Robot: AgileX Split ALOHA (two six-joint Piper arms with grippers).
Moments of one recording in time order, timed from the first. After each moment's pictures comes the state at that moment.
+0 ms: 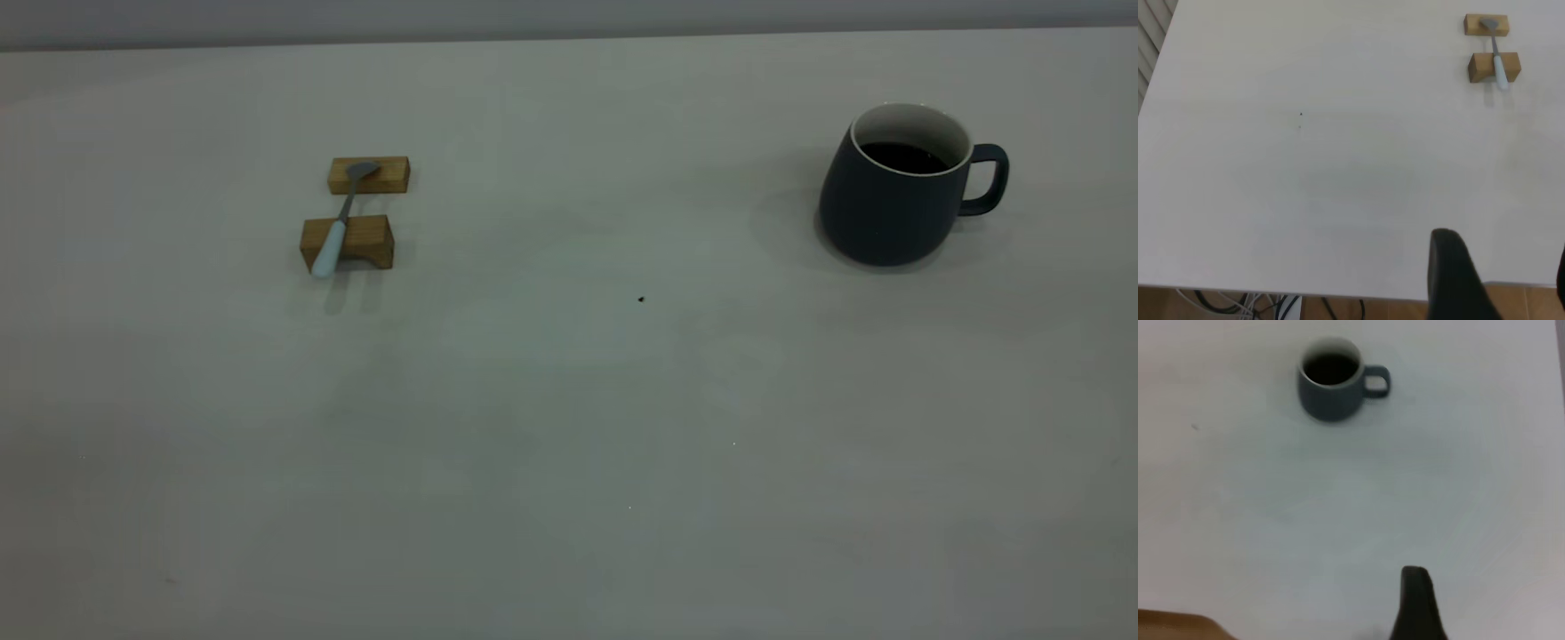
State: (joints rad) left arm -0.01 -0.02 -0.49 0.06 1.13 -0.08; right arm 0.03 0.53 -0.71 -0.01 1.06 -0.10
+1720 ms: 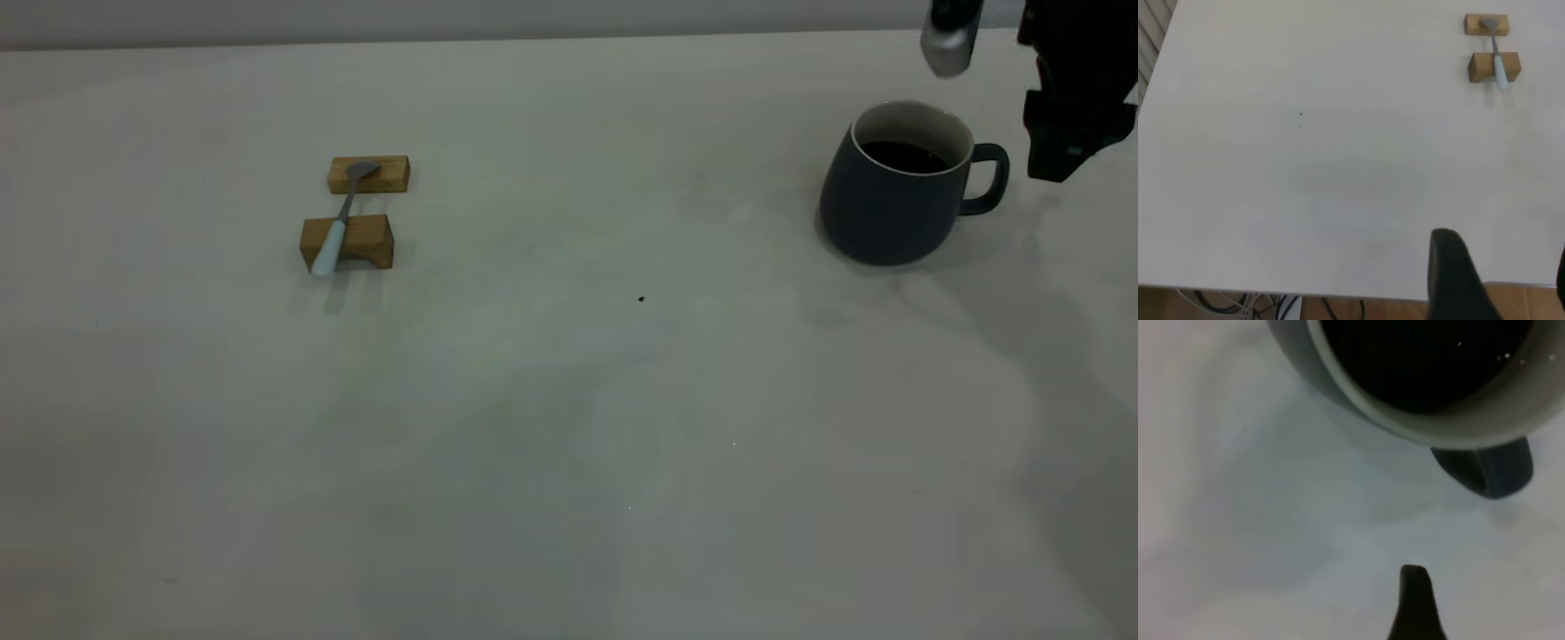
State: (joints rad) left arm -0.01 -0.02 -0.49 0.06 1.13 -0.08; right arm 0.10 2.21 -1.34 -0.34 0.52 -0.85
